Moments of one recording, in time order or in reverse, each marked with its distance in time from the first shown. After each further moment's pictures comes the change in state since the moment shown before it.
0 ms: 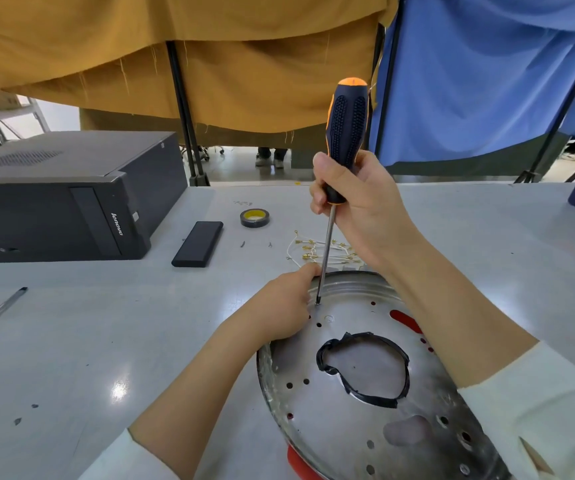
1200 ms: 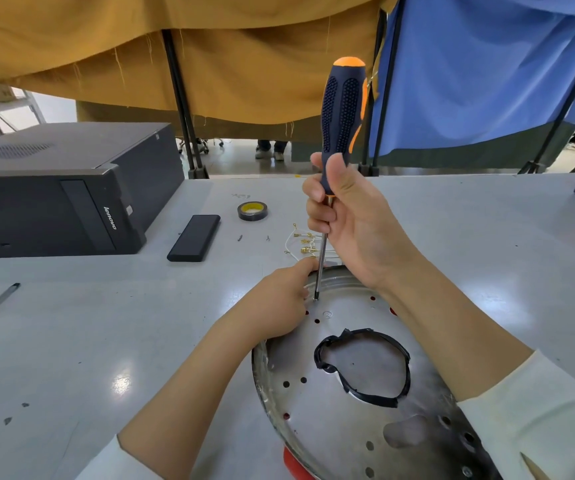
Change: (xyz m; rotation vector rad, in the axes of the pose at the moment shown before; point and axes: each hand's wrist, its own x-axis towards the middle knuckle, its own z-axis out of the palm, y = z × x) left_hand -0.004 0.002 -0.001 -0.045 0.019 0.019; right_hand -0.014 0.013 -0.004 0.069 -0.141 0.096
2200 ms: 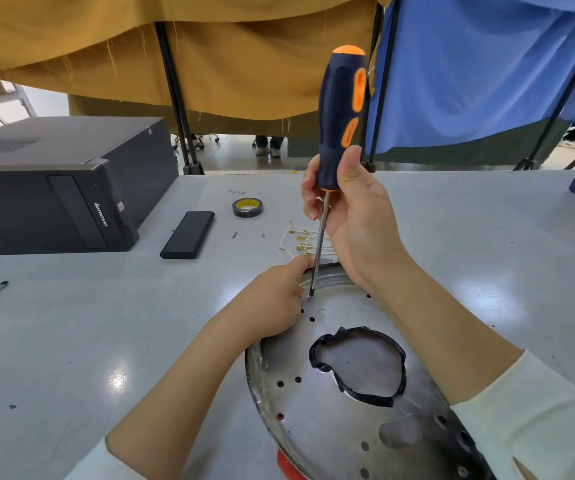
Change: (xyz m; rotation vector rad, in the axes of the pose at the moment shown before) left_hand -0.001 0.003 -0.001 -0.022 -0.017 -0.028; right_hand 0.002 0.007 0.003 0.001 0.136 -0.174
